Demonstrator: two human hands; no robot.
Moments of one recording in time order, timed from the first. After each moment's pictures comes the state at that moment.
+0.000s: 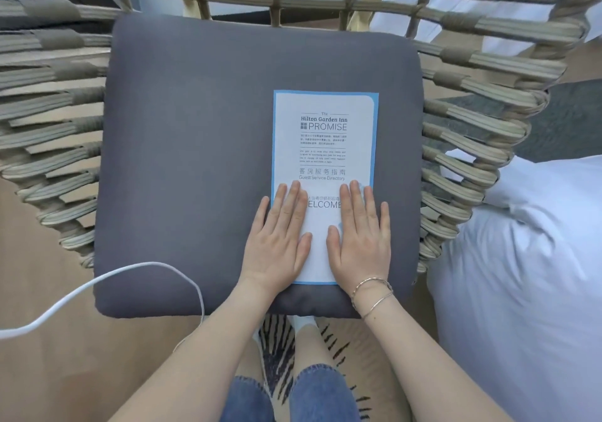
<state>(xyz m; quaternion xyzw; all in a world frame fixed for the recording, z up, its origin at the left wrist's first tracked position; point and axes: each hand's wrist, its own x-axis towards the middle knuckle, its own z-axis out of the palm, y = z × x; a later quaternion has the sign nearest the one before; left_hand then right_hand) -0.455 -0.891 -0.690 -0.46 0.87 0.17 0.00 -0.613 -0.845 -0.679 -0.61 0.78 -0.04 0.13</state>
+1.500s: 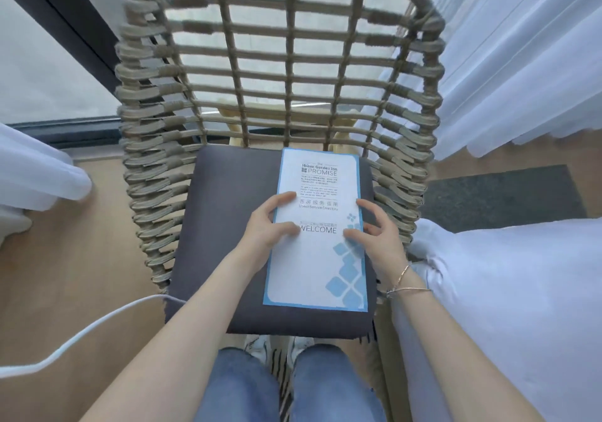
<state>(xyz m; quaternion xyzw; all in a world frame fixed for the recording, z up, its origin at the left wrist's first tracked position) -0.452 -1.000 -0.447 -0.55 0.37 0.71 -0.24 -0.658 -0.925 -0.431 -0.21 0.71 -0.41 0.53</state>
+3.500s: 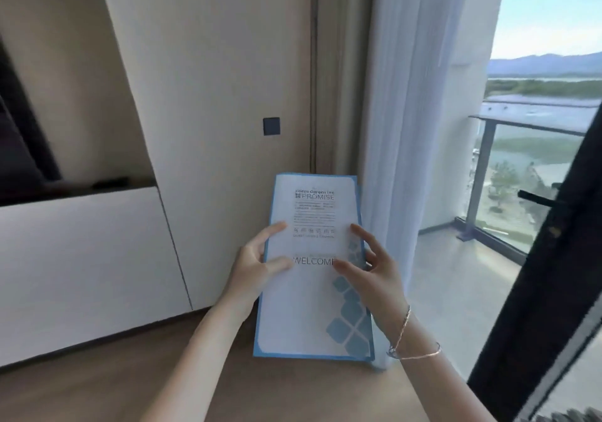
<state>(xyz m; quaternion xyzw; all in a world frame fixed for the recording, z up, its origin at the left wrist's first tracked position) -0.048 -0.724 0.058 -0.63 0.23 0.14 -0.73 -0.153 -0.901 0.044 -0.65 0.10 -0.29 0.69</state>
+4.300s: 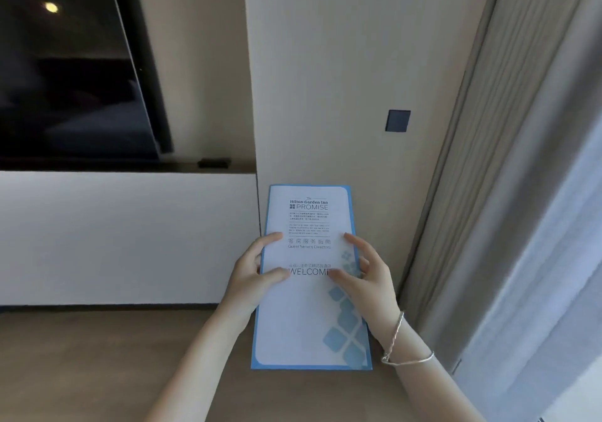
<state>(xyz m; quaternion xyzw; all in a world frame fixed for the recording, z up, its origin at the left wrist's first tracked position) 0.223 -0.557 0.005 -0.68 0.08 0.03 -0.73 0.188 -0.763 0.000 -0.69 0.02 -0.15 0.71</state>
